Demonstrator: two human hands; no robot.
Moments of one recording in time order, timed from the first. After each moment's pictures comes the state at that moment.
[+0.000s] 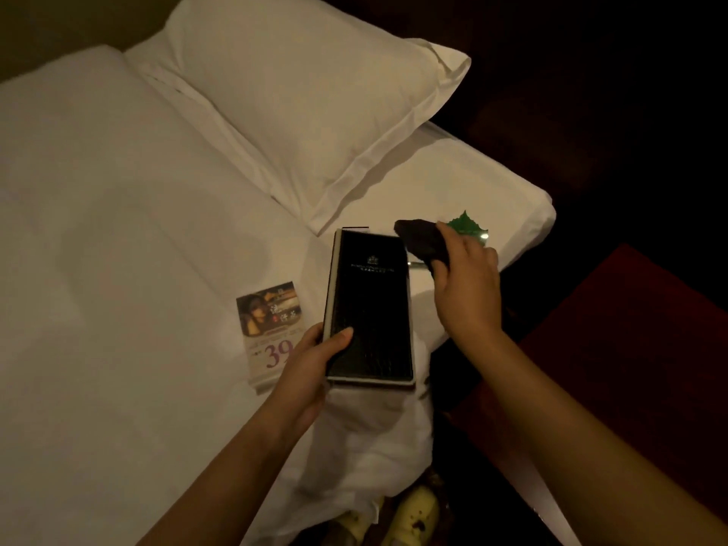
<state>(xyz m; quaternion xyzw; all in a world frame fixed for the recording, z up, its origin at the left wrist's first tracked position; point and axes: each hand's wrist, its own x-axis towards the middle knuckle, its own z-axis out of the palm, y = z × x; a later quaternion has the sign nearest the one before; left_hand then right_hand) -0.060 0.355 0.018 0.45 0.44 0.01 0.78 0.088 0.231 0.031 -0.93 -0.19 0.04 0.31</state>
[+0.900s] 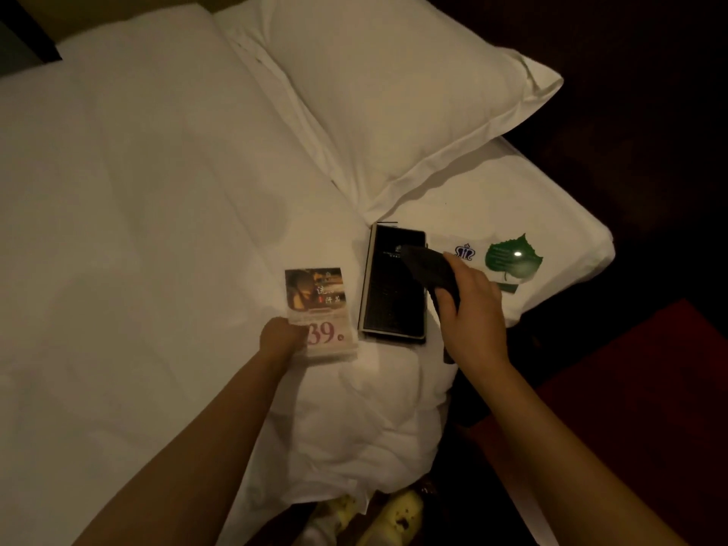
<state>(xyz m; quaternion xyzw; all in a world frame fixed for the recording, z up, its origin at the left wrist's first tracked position) -0.092 0.451 -0.034 0.64 0.63 -0.07 0.44 0.052 0.261 0.032 -0.89 -0.27 0.12 0.35</state>
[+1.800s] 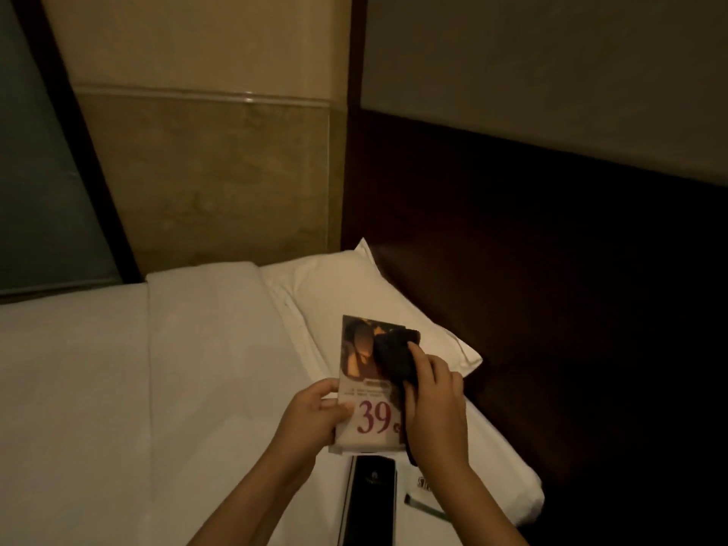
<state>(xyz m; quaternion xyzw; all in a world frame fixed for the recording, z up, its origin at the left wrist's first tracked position) -0.063 0.420 0.310 0.63 0.32 0.18 0.68 0.054 0.315 0.300 -0.87 -0.35 -0.09 0.33</state>
